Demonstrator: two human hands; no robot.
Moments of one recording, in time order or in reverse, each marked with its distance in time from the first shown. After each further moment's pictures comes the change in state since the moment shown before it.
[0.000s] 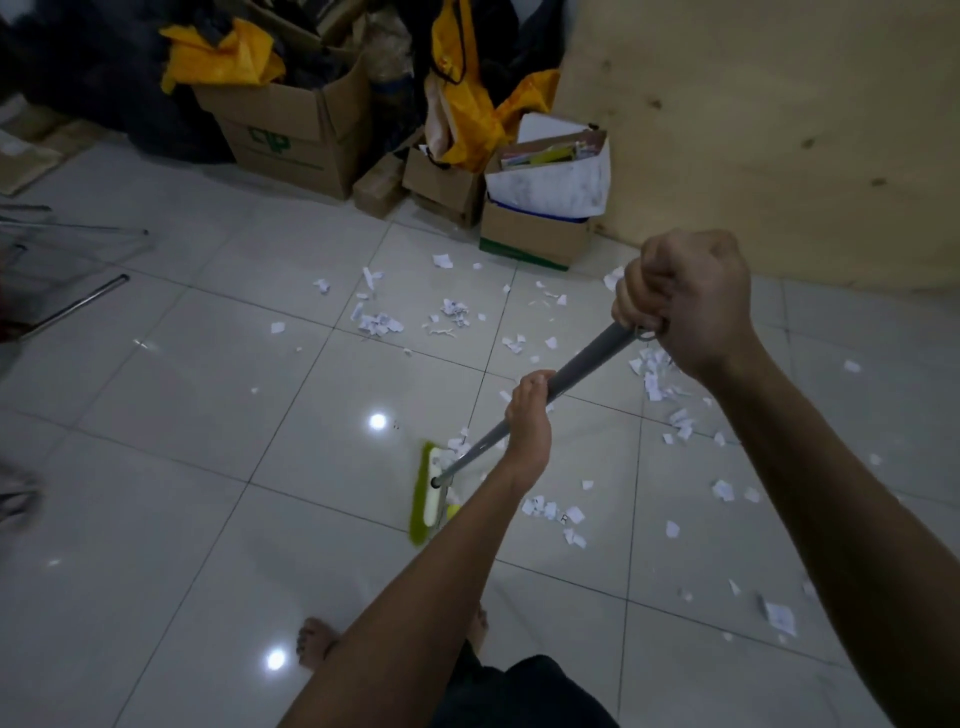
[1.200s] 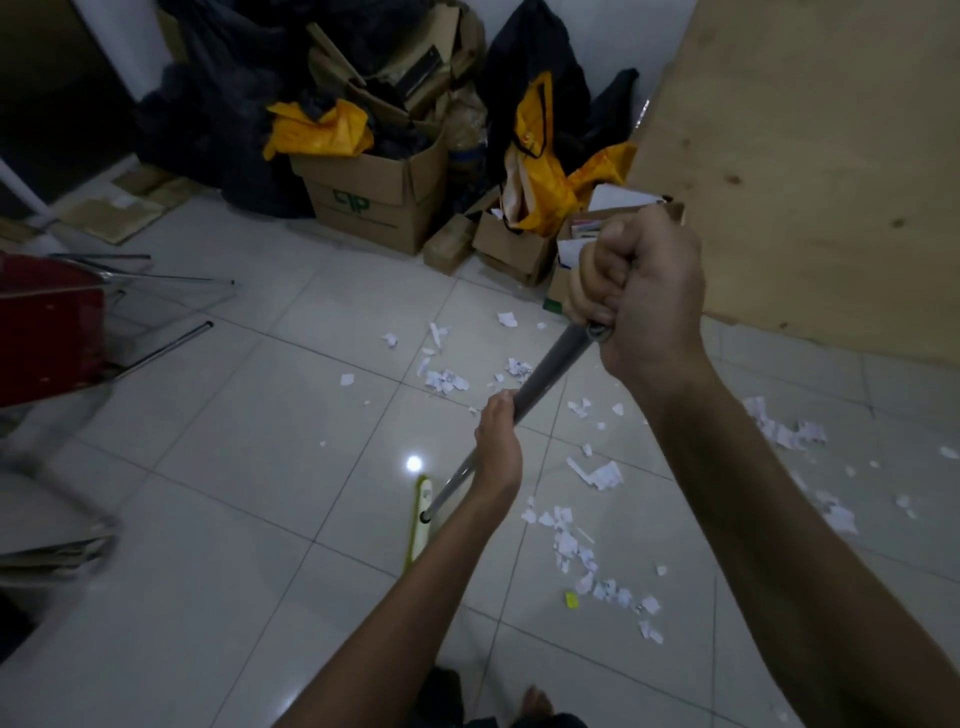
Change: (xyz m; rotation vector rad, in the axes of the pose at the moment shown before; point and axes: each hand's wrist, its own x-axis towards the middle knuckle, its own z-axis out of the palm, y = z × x) left_hand 0.067 0.073 -0.200 -0.149 0.280 -0.021; right_hand 0.115 -0.023 0.216 0.303 0.027 -0.030
